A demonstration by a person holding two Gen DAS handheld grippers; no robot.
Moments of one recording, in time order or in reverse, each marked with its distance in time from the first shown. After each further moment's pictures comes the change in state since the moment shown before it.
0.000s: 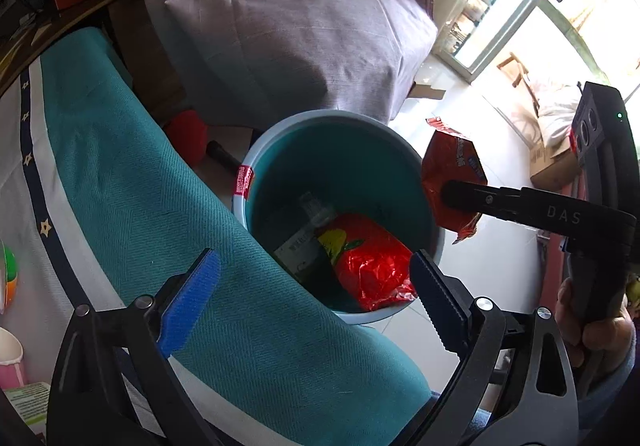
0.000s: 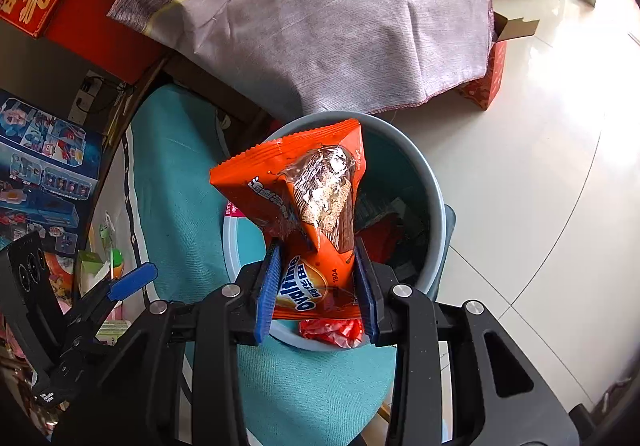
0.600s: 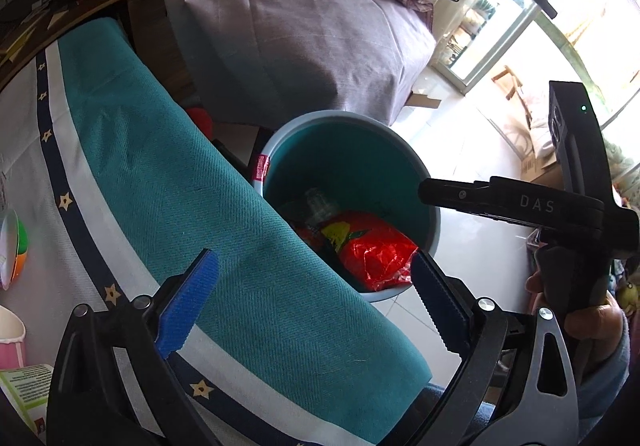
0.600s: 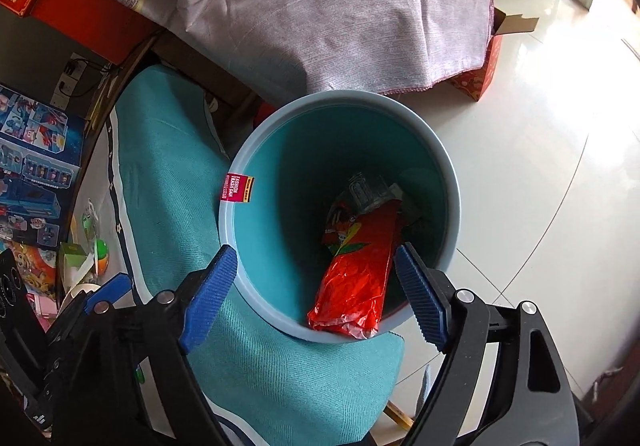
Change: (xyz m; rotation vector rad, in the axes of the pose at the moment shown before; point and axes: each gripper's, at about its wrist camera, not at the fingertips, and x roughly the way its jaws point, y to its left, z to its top) left arm -0.028 0.018 -0.020 -0.029 -0.033 -0.034; right arm 0.013 0.023 -0.006 -0.003 0.044 -0.085
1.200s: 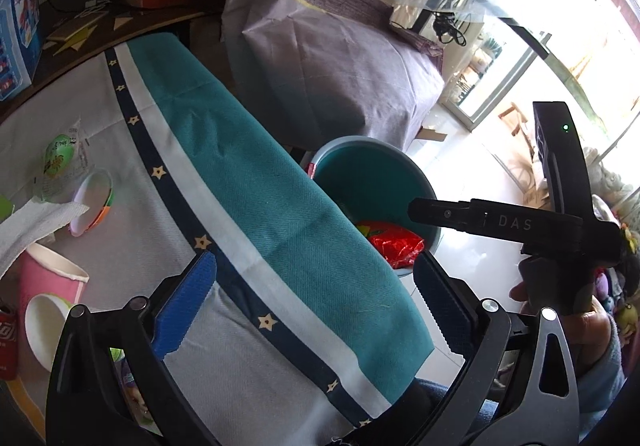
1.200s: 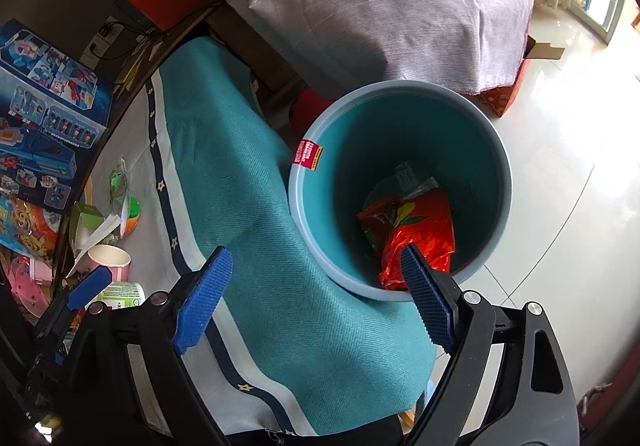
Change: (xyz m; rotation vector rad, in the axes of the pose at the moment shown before) left arm -0.093 0.039 -0.046 -0.073 -0.134 0.034; right arm -0.019 0.079 -0.044 -0.127 -0.015 0.014
